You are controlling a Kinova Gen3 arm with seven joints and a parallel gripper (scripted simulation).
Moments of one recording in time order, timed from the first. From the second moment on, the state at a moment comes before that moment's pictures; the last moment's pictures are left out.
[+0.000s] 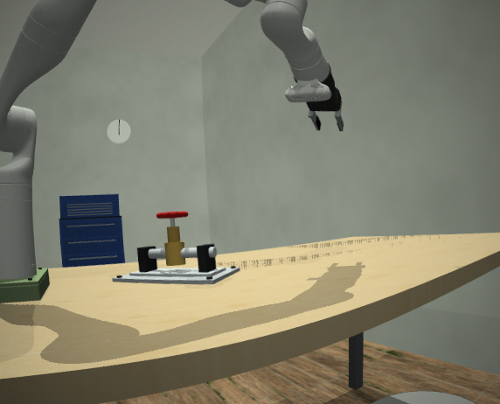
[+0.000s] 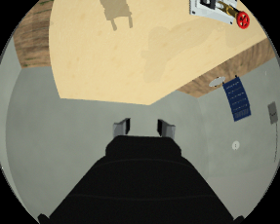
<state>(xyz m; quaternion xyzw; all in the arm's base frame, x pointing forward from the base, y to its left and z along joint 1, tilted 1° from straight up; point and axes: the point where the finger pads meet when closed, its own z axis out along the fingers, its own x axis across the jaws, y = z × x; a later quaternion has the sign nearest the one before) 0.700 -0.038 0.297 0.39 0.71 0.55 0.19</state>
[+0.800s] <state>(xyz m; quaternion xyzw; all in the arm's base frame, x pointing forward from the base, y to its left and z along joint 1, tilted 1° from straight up) 0.697 -0.036 0.295 0.39 0.72 0.55 0.18</state>
